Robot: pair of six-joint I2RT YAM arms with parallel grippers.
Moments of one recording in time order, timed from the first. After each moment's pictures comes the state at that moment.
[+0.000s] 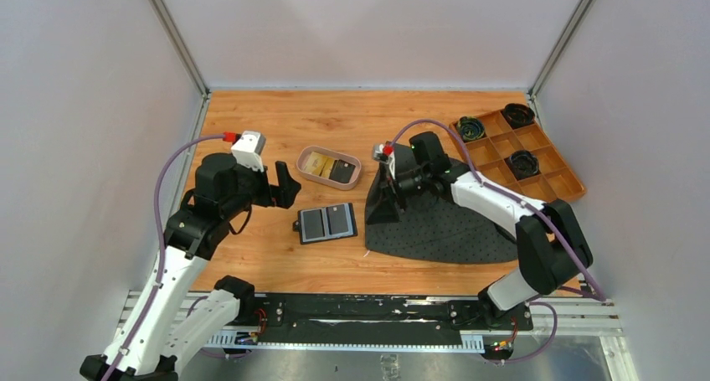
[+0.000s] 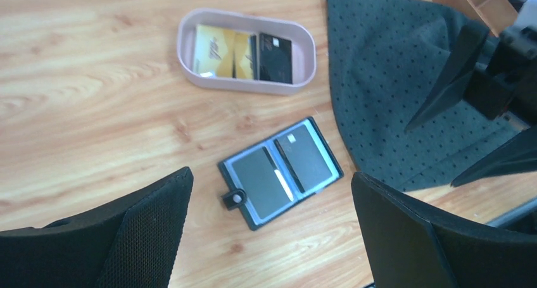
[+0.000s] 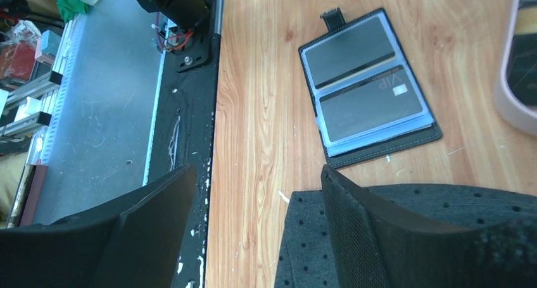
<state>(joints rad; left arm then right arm) -0.33 0.73 0.88 -0.61 0.13 -0.24 0.52 1.48 0.96 -0.22 -1.13 -0.21</state>
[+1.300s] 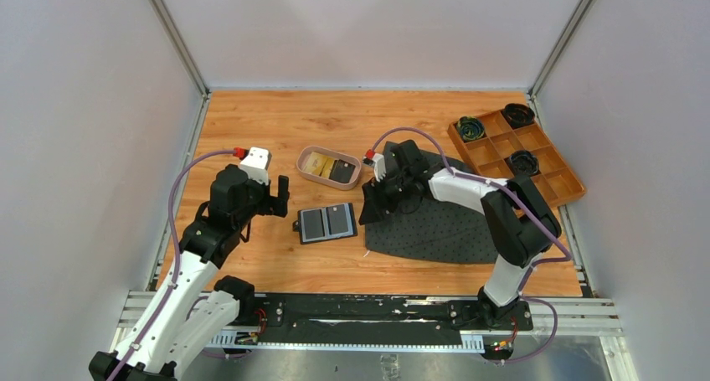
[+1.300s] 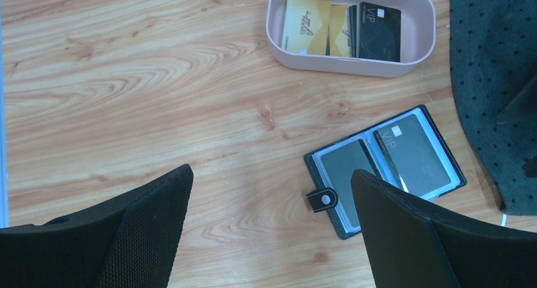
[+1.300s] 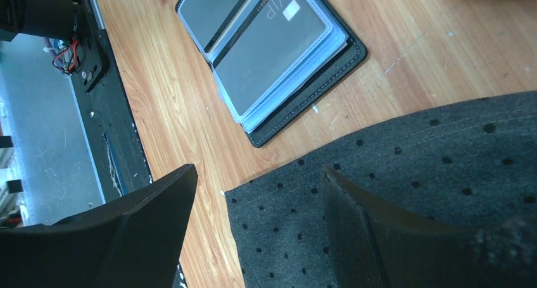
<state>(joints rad) -0.33 0.68 0.67 -0.46 -0.11 -0.03 0.59 1.72 1.01 -0.20 -0.79 -0.02</state>
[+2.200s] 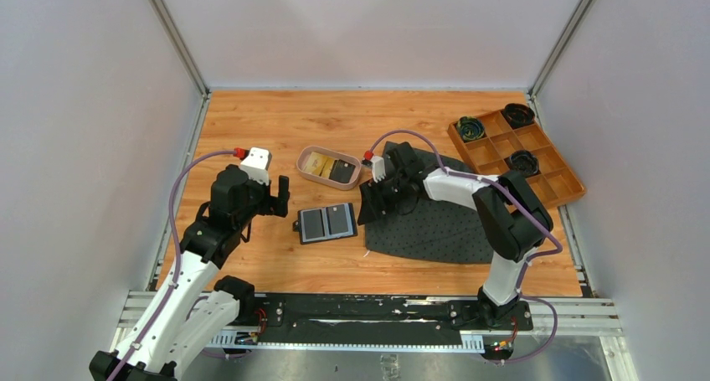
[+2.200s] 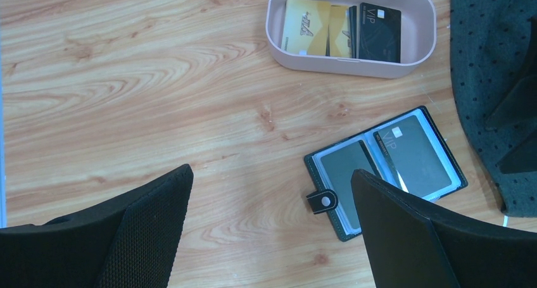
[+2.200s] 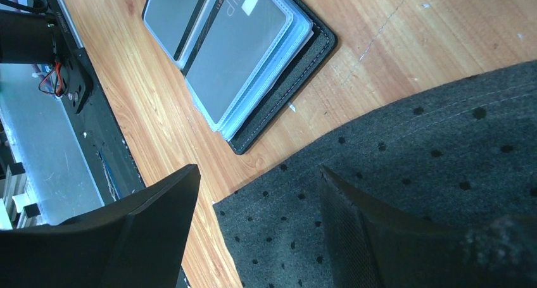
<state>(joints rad) -0.33 0.68 0.66 -0.45 -0.11 -0.03 0.60 1.79 1.02 -0.20 -0.72 0.09</state>
